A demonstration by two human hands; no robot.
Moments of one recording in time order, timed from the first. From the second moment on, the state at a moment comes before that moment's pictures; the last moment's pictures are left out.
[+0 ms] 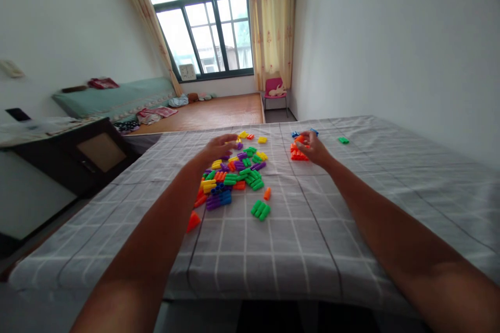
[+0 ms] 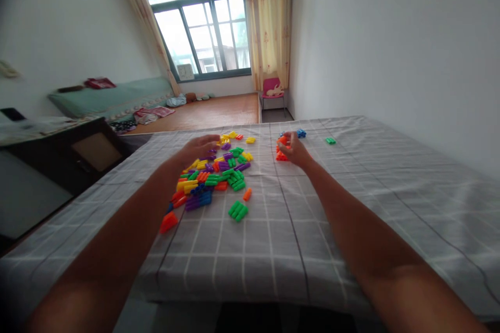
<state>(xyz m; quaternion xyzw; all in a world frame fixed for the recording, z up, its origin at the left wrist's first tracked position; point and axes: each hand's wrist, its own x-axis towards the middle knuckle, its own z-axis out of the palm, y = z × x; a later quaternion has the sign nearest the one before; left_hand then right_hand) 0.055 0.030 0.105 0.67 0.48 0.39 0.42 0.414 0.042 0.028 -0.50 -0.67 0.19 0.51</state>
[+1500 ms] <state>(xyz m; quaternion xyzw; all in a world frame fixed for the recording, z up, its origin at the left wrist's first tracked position) -0.129 0.033 0.000 0.62 0.75 0.23 0.05 0.079 0.148 0.040 -0.38 -0.91 -0.02 0.13</state>
